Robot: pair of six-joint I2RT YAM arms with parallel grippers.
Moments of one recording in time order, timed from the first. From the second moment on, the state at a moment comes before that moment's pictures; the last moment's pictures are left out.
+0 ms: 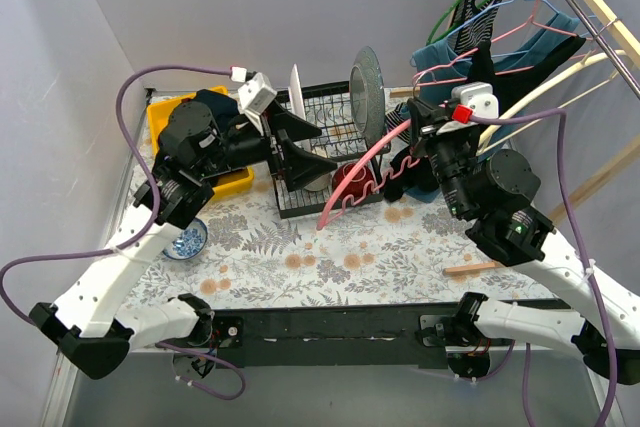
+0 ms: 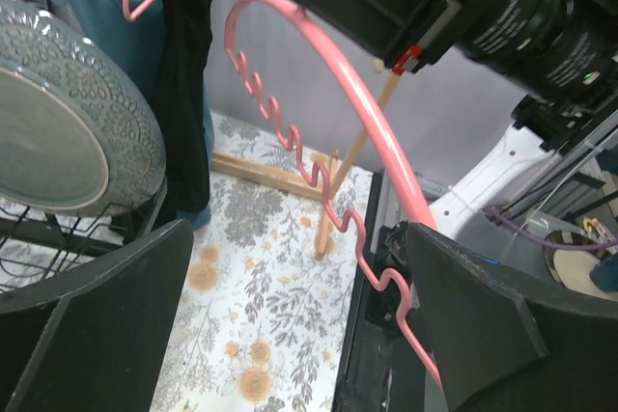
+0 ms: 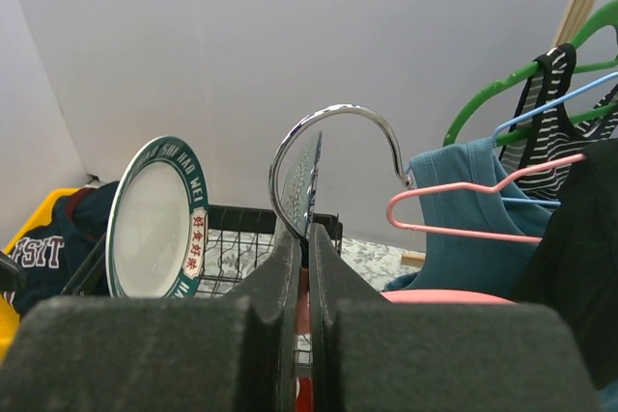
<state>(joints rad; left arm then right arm) -0.63 1.11 1.36 -0.18 0.65 -0.30 0.99 0.93 1.22 0.03 0.64 -0.21</state>
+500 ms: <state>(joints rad) -0.64 0.99 1.28 -0.17 0.69 -0.30 0.99 1.03 1.31 0.01 0.70 -0.18</state>
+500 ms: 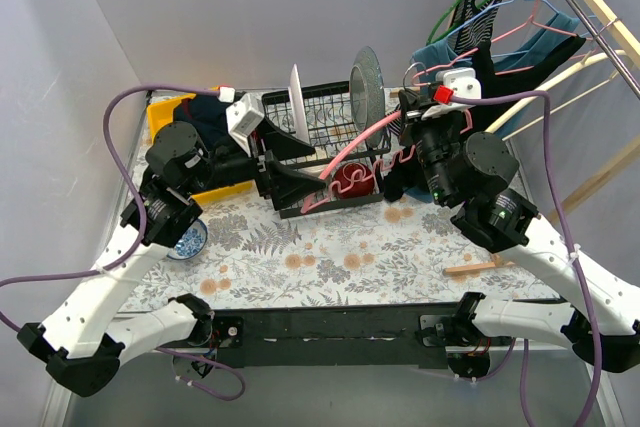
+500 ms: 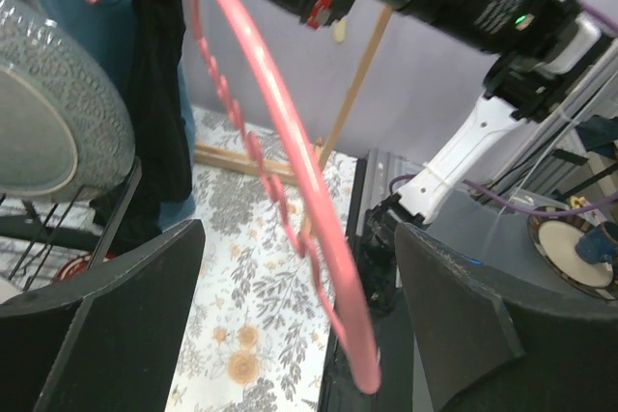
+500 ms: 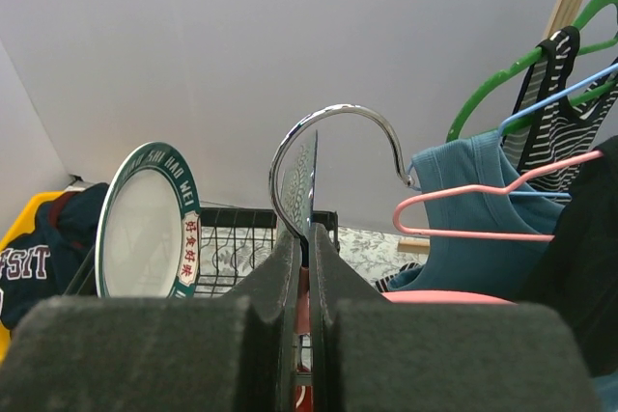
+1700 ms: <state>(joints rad) -0.74 1.21 1.38 -0.22 0.45 -0.20 0.98 0.89 1.44 0.01 0.54 -0.05</state>
